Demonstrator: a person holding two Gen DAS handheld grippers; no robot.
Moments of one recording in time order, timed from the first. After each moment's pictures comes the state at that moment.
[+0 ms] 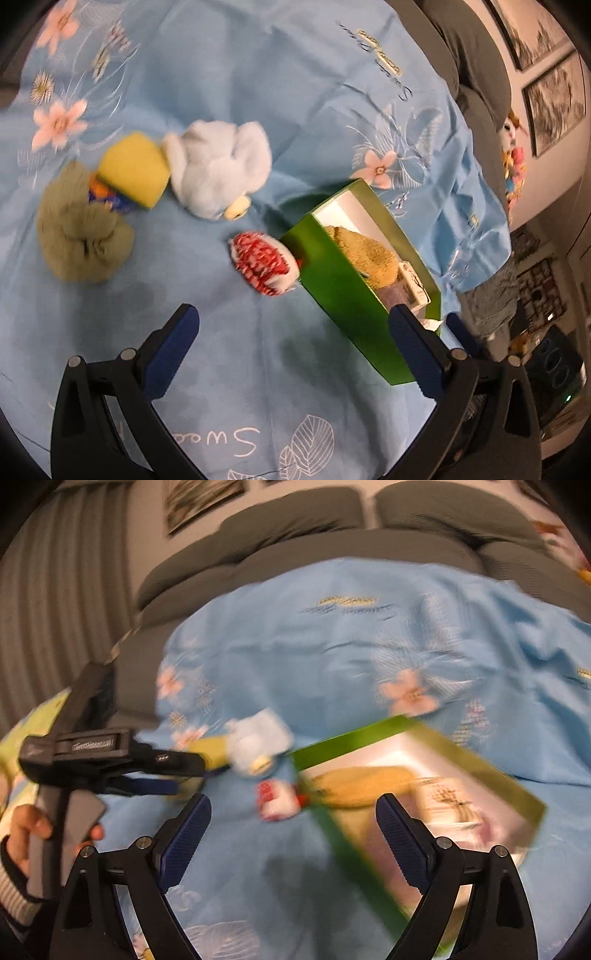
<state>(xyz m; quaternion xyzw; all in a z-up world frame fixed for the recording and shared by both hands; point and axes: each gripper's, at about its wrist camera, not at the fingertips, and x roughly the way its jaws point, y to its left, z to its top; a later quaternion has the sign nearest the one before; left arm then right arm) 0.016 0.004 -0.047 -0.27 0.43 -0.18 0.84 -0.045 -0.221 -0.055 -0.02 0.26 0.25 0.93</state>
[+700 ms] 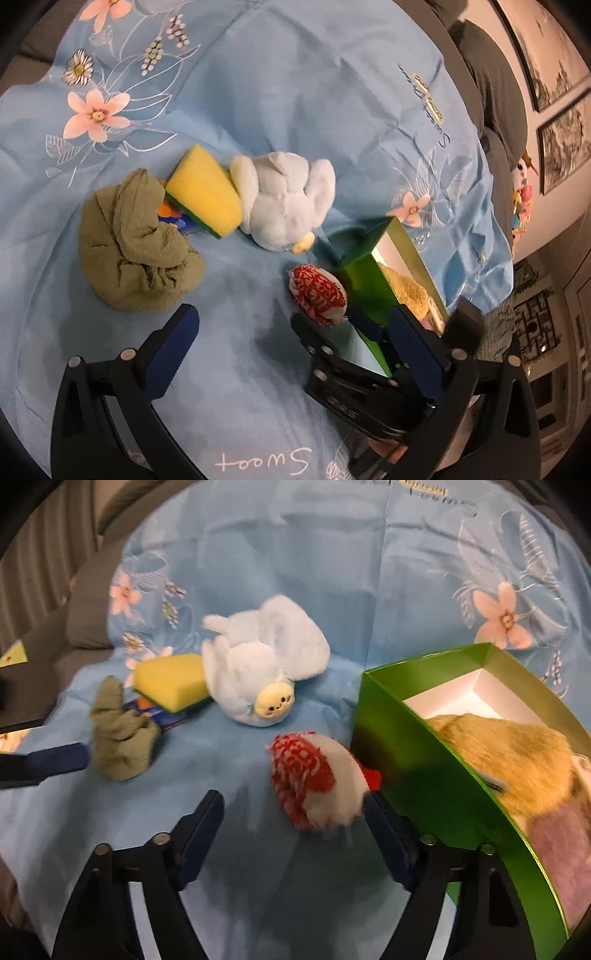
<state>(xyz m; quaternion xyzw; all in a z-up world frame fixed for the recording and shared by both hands) 0.025 0.069 -0.067 -0.31 0.42 -0.15 0.84 0.057 -0.113 -0.144 -0.07 0.39 0.16 0.90</state>
